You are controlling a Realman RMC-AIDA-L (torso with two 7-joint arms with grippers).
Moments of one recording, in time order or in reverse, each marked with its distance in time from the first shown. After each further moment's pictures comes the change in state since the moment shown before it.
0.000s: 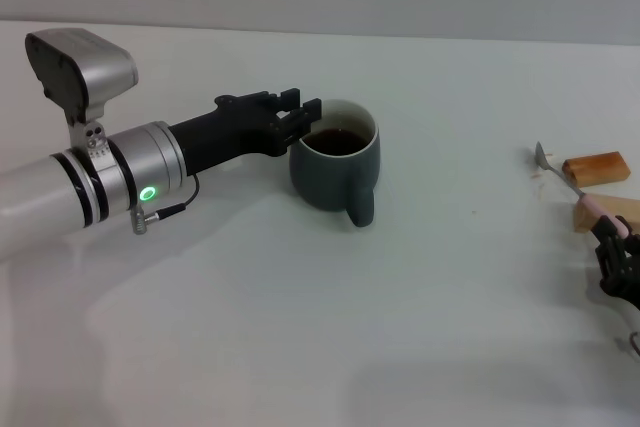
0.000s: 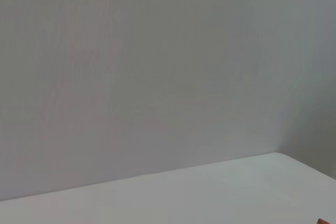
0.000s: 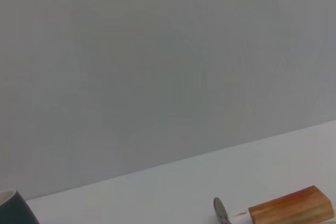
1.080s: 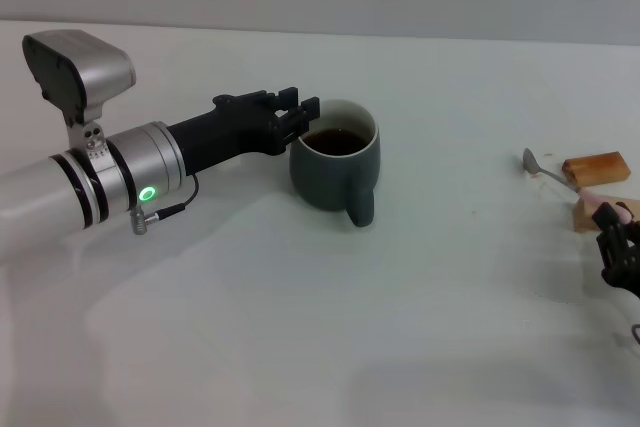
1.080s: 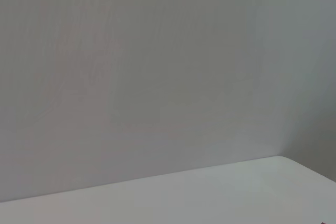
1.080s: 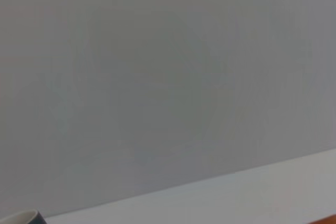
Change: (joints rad) left arm 0.004 -0.003 -0.014 0.000 0.000 -0.001 0.004; right arm 0.004 -0.004 -0.007 -0.001 -0.006 -0.058 0.000
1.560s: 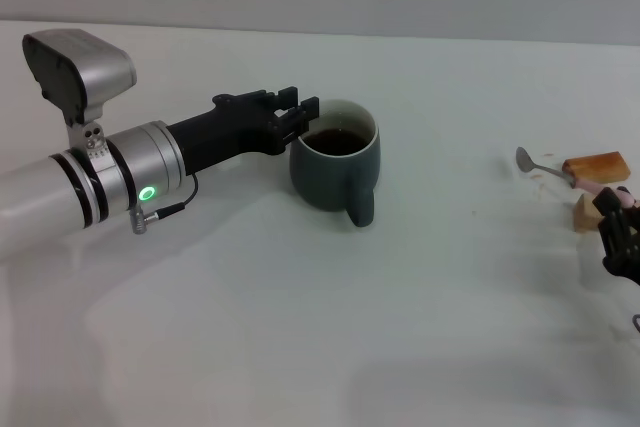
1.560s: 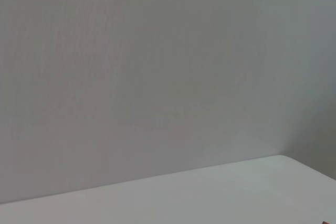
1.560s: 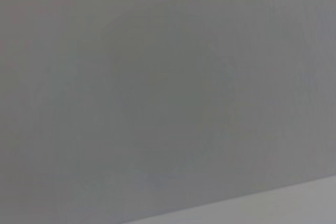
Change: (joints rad) left arm -0.001 0.000 0.000 0.002 0.000 -0.001 0.008; right arm 0.007 -0.001 -0.003 0.000 -0.001 -0.054 0.000
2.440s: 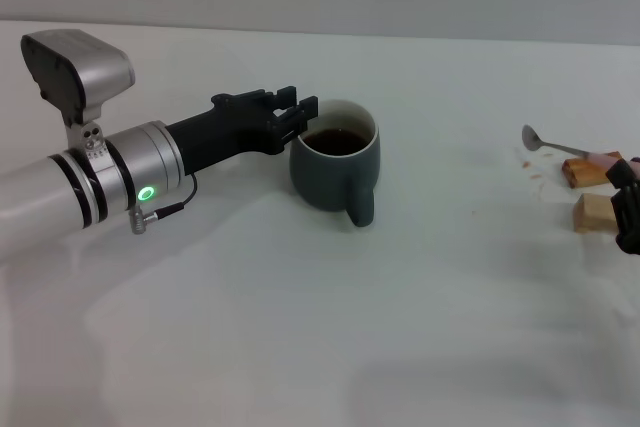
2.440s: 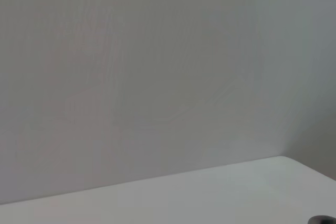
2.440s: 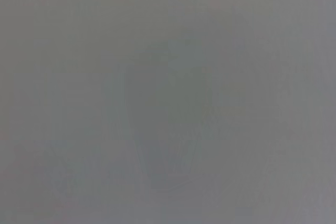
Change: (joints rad) left arm 0.002 0.000 -0.005 0.000 0.000 0.000 0.002; right arm 0.013 -0.002 -0.001 -0.038 0.000 -0.078 0.000
